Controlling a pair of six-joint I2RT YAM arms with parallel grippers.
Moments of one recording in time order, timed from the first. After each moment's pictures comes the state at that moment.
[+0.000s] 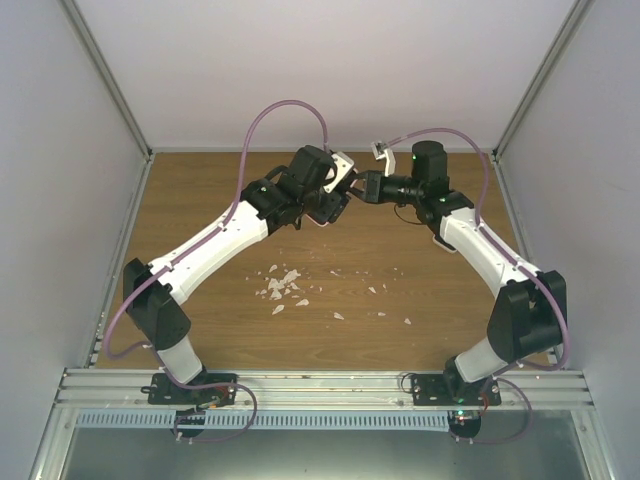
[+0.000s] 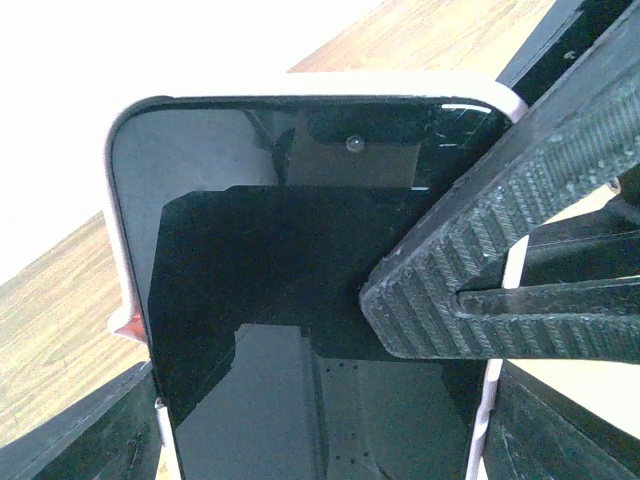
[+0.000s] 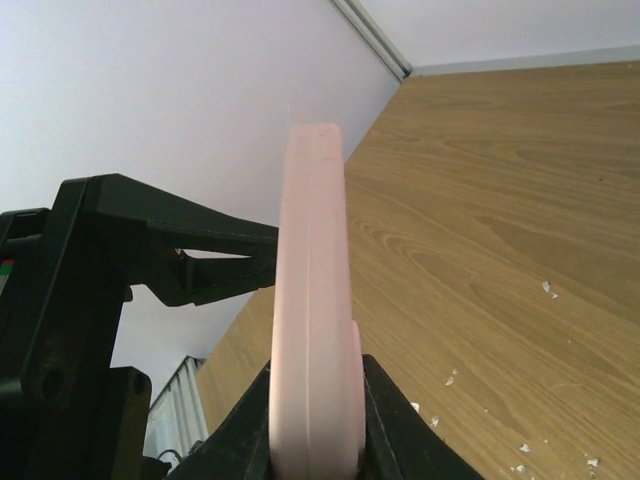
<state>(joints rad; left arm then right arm) -0.74 1.70 1.70 -0.67 -0.18 0.08 0.32 1.54 1.25 -0.07 -0.85 0.49</state>
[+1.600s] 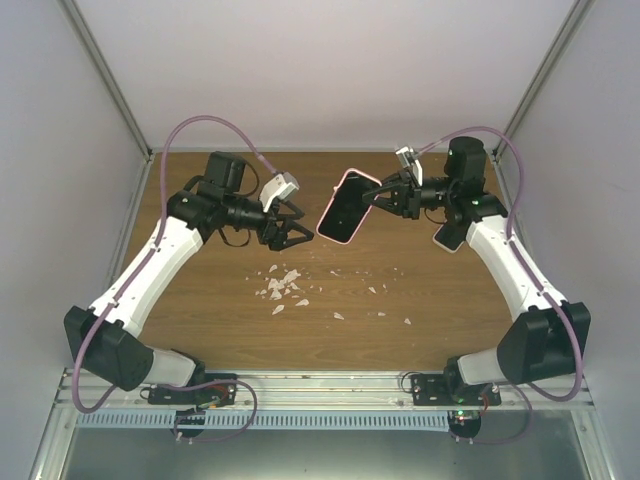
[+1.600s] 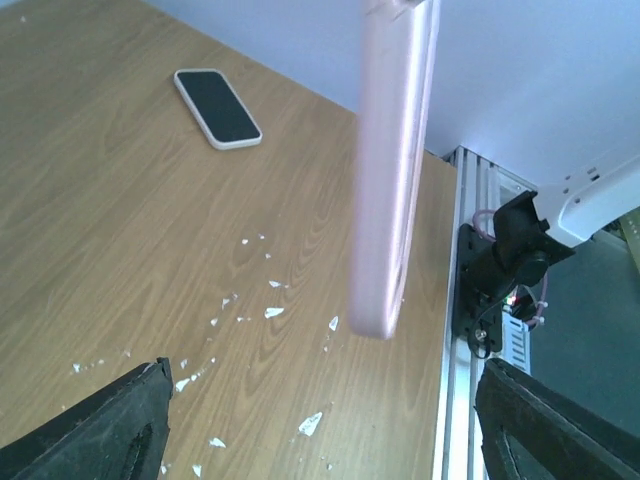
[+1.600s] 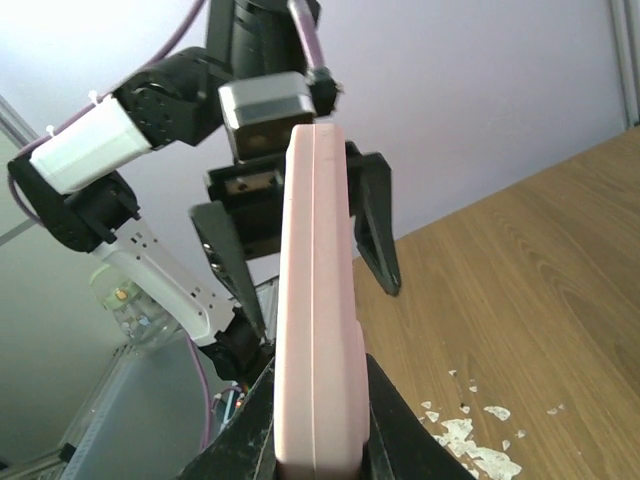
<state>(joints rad) -0.39 1.38 1.39 -0.77 0.89 0.27 0.18 1.41 1.24 -0.16 -1.39 0.16</state>
